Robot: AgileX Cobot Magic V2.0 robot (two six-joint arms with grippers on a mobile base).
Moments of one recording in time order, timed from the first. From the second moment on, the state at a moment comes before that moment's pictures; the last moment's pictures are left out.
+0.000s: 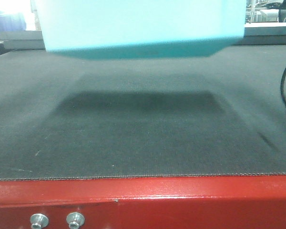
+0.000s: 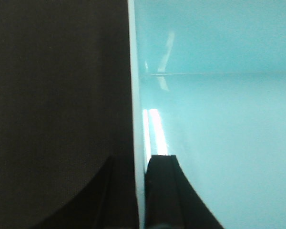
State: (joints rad) left arm -0.30 1.95 -1.98 0.12 1.07 -0.27; right arm 0.13 1.93 -1.94 0.11 1.07 -0.03
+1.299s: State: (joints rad) left arm -0.26 1.69 -1.98 0.12 1.14 -0.19; right arm 0.09 1.65 -1.88 0.08 1.05 -0.01
